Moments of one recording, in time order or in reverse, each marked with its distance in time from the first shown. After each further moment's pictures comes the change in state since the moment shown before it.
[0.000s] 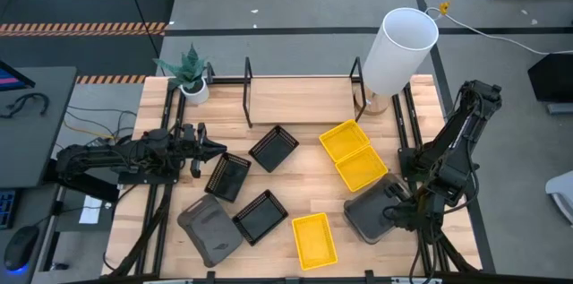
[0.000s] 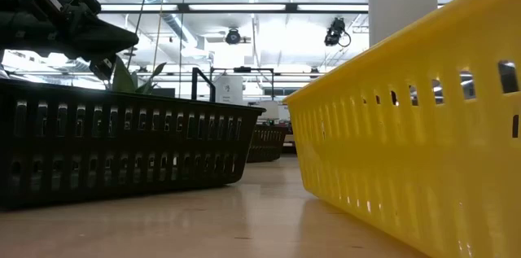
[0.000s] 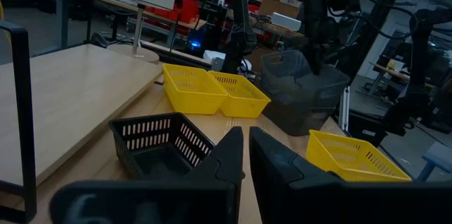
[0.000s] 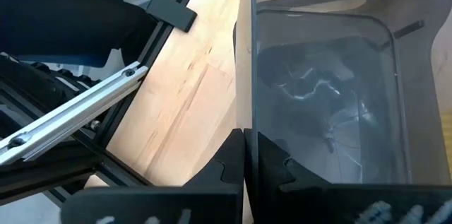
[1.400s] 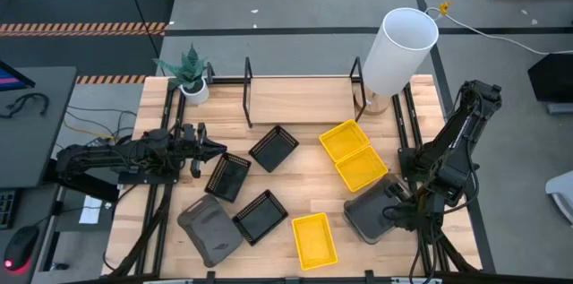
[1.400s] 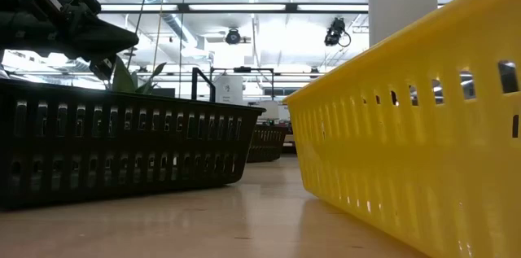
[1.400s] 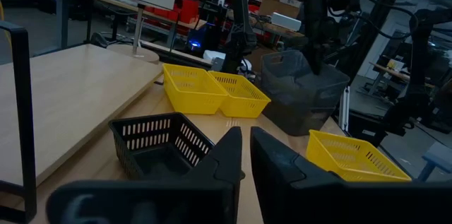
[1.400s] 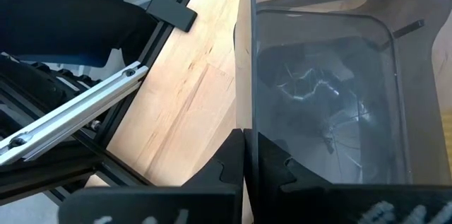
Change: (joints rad) left arm 0.000 0.000 0.000 0.000 0.000 0.000; right arm 0.000 0.000 0.000 0.000 -0.002 0.000
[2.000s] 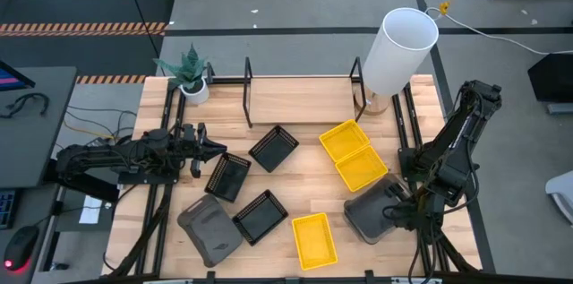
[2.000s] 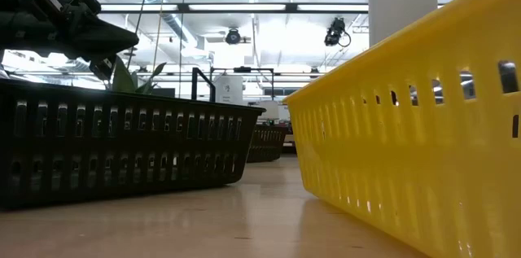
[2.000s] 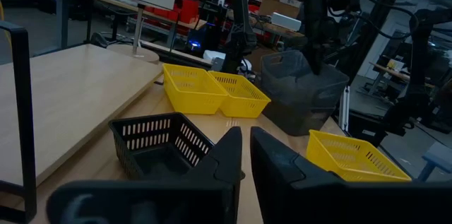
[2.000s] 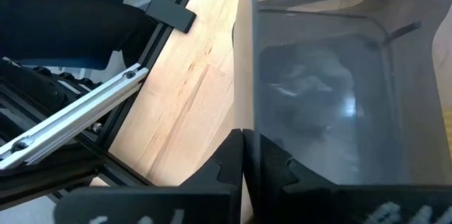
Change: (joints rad) left arm 0.000 0.000 0.000 0.000 0.000 0.000; right arm 0.000 0.000 0.000 0.000 0.000 0.022
